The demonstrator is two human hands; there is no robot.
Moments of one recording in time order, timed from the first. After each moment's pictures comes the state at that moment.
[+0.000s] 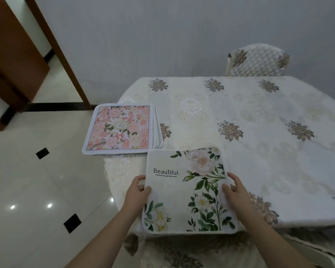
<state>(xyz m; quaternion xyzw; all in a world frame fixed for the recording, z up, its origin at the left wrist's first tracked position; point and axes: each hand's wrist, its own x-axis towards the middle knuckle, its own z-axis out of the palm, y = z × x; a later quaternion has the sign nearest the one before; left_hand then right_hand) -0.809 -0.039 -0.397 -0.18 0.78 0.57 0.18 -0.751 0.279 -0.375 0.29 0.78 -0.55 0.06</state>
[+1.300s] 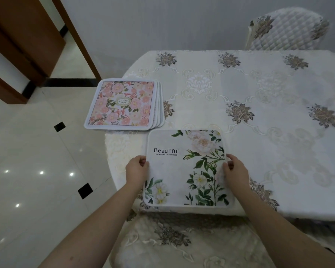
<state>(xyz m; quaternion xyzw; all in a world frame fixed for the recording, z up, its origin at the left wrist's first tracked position) -0.818 -0.013 -0.435 -0.20 0.89 0.40 0.05 -0.782 0.315 -0.426 0.22 0.89 -0.39 0.01</state>
